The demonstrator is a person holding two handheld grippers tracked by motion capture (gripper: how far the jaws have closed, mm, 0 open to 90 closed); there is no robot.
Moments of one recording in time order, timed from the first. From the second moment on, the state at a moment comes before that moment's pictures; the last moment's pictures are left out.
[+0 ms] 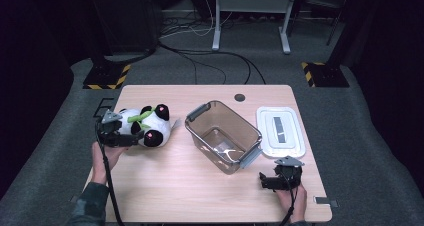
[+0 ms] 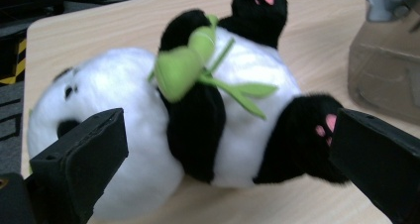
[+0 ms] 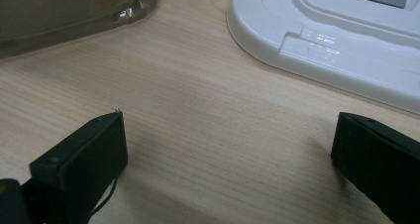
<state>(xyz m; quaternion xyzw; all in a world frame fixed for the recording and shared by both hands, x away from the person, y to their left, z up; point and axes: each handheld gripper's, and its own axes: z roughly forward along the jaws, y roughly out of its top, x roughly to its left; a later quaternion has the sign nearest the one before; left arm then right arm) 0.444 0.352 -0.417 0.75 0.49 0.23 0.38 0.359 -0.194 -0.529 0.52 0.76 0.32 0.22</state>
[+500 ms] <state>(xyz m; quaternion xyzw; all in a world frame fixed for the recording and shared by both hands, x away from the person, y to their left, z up) 0.494 0.339 -0.429 0.77 0.50 0.22 0.35 0.359 -0.195 -0.529 0.52 0.76 0.32 0.22</state>
